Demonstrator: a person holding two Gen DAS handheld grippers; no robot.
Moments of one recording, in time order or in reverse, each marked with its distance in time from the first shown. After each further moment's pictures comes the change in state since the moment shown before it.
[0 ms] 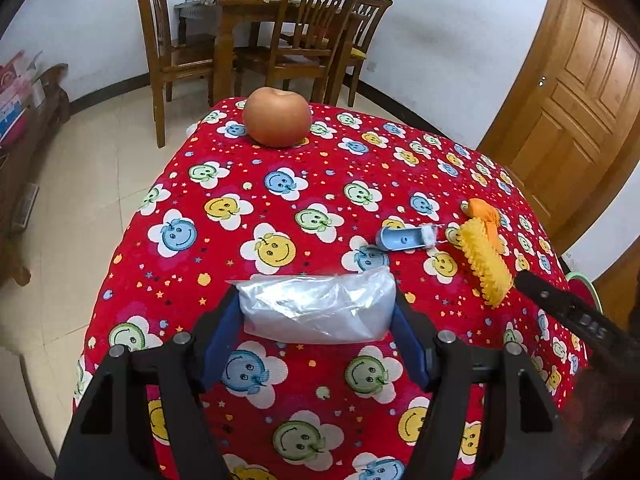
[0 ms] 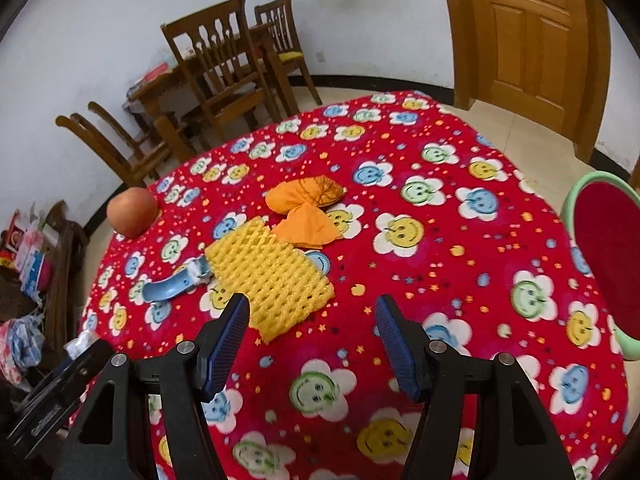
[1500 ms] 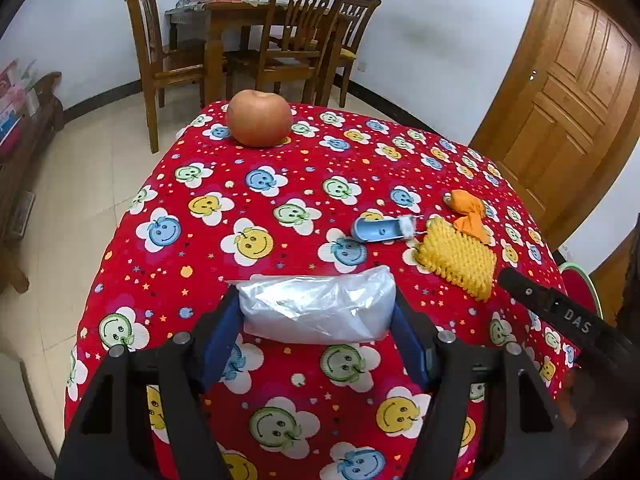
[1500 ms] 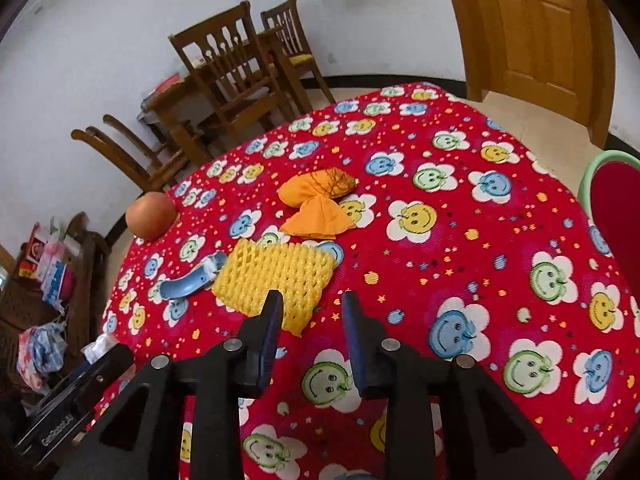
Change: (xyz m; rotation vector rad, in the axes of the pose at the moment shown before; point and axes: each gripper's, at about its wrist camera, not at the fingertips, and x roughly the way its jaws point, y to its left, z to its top) left arm -0.006 -0.014 -0.006 0.028 -0.007 -0.010; right arm -0.002 -0.005 -0.008 0.042 -0.010 0.090
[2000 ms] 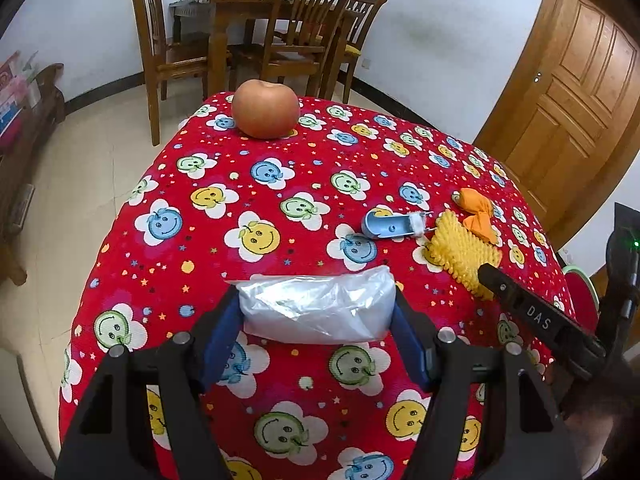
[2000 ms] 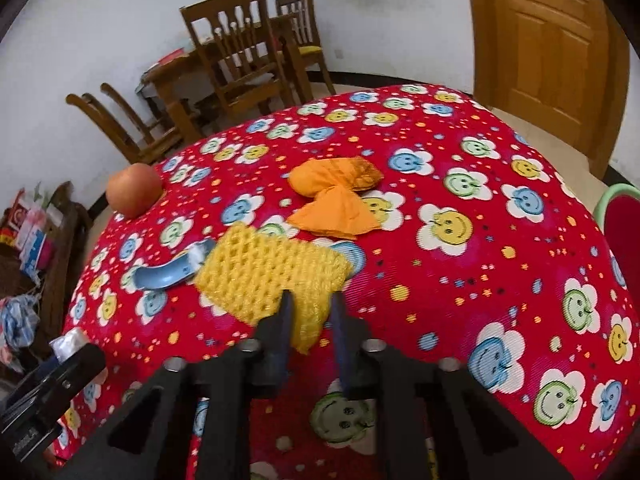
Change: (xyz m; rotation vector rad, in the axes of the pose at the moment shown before) left arm 0.006 0.005 -0.001 -0.014 0.013 -0.002; right arm 0.027 0.021 -0.002 -0.121 0.006 -0.066
